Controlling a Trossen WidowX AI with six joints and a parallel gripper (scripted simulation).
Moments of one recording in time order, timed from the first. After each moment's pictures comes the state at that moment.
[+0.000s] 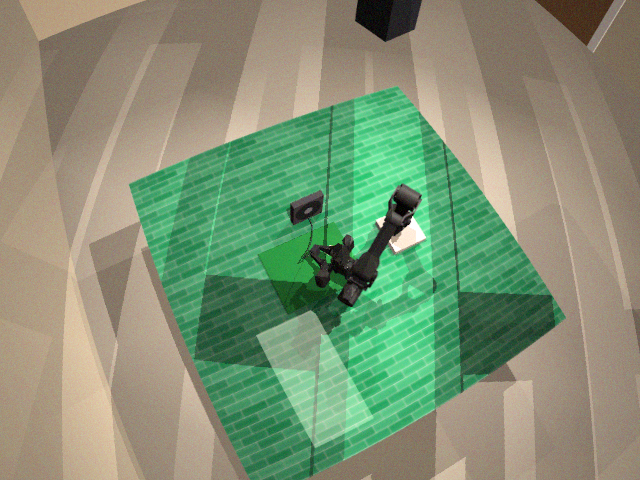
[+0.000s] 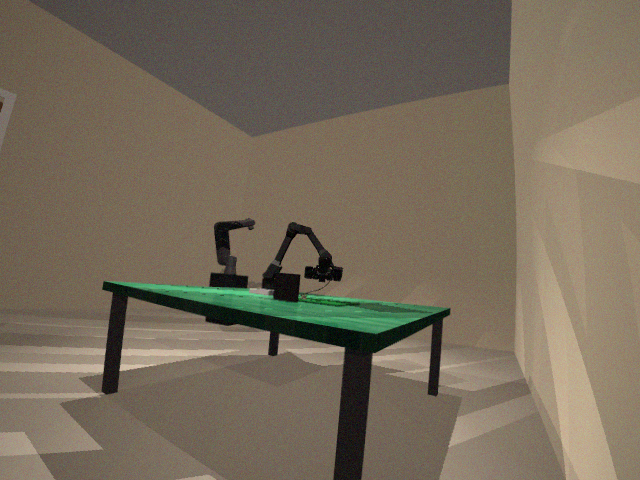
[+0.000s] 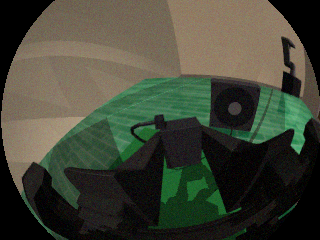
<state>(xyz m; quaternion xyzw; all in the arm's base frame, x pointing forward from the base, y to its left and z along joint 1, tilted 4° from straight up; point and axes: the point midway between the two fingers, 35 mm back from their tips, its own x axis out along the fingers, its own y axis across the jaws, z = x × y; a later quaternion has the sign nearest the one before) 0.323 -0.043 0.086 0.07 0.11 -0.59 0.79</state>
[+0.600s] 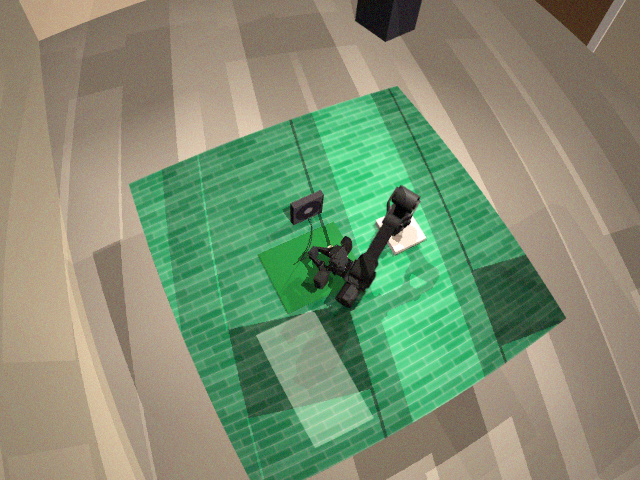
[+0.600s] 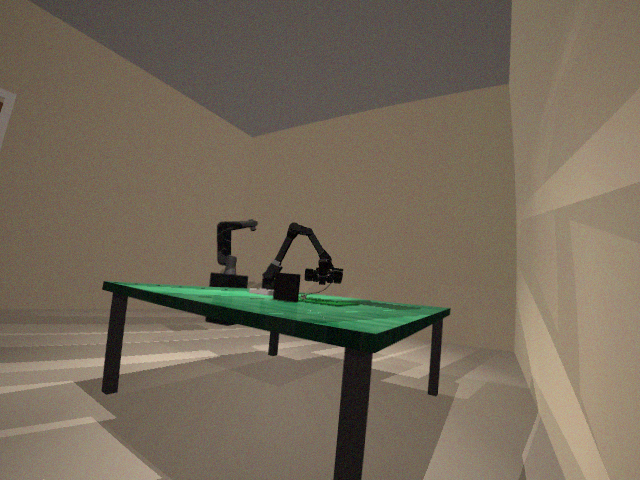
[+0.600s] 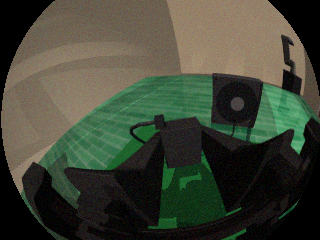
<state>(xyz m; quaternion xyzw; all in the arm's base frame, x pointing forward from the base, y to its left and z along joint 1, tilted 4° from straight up) 0.326 -0.046 0.074 0.07 0.11 -0.59 0.79</state>
